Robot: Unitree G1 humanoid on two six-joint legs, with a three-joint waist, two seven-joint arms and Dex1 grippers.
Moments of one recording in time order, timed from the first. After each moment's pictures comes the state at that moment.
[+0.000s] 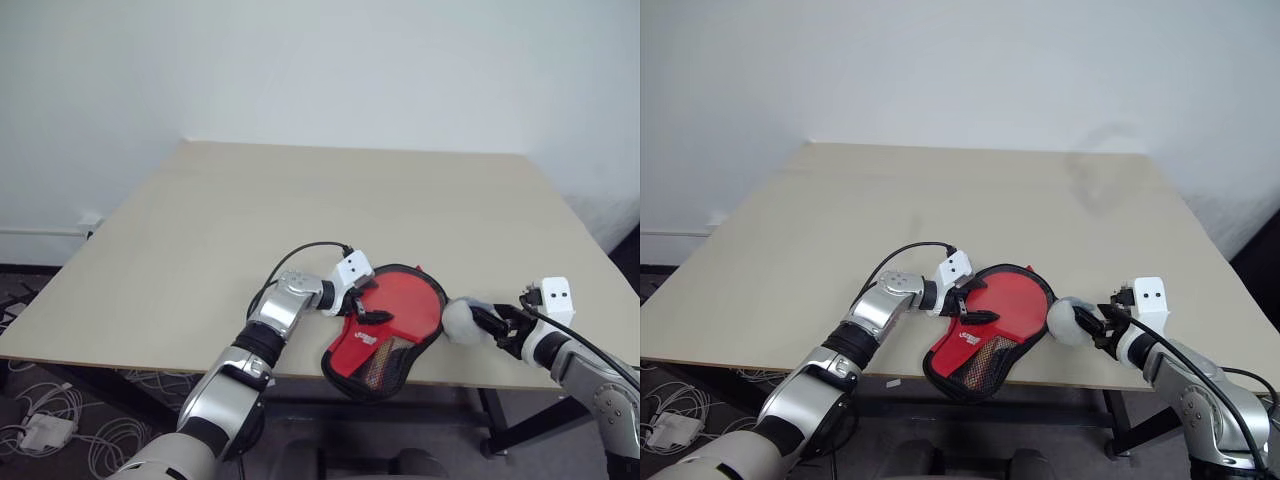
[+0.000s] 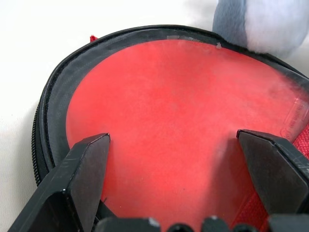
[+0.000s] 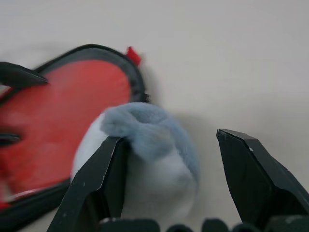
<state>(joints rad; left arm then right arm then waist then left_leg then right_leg) -0.69 0.15 -0.33 0.67 -0.01 0.23 -1.00 0.06 -0.48 -0.29 -0.40 0.63 0.96 0.37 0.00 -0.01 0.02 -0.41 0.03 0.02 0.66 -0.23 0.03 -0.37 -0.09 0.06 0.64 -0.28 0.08</state>
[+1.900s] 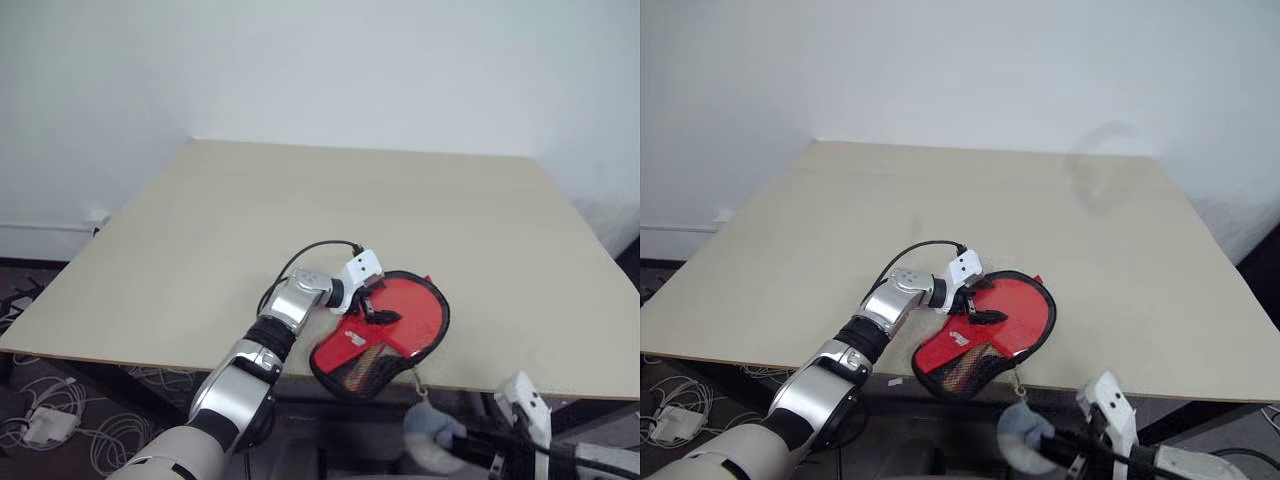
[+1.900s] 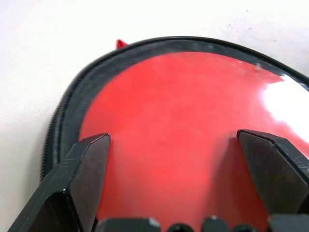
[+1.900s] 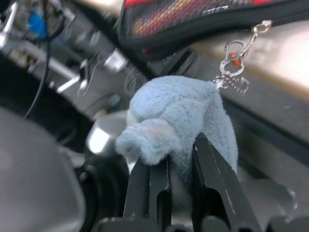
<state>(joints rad) -0.75 0.10 -0.33 0.75 0.02 0.21 -1.00 0.72 -0.77 -0.12 -0.93 0.80 0.88 0.63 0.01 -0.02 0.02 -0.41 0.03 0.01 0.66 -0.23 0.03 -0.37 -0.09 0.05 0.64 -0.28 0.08</state>
